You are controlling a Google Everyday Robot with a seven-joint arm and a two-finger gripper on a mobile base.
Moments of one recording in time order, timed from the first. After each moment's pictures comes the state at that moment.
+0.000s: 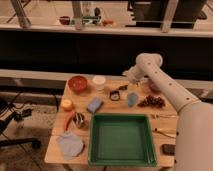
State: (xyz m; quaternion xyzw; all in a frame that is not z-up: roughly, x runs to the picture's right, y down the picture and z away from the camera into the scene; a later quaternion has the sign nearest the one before) arm 0.146 -0.044 0.905 -0.17 -0.17 -0.03 0.97
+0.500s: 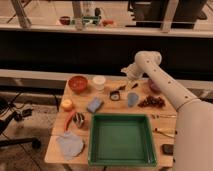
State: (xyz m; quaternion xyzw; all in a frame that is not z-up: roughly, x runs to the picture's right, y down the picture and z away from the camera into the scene) arm 0.139 -0.065 0.905 -0.15 -0.17 -0.05 0.97
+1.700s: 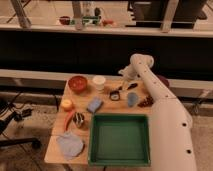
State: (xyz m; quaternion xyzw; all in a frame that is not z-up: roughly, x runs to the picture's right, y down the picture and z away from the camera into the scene) arm 0.131 -0.052 0.990 -0.18 -0.17 -0.04 0.97
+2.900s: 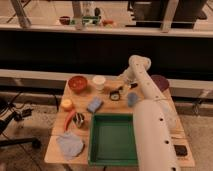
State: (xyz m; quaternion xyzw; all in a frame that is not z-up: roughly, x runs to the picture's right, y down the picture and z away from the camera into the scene) arm 0.131 -0.024 1.017 -0.24 -0.18 -0.05 0.95
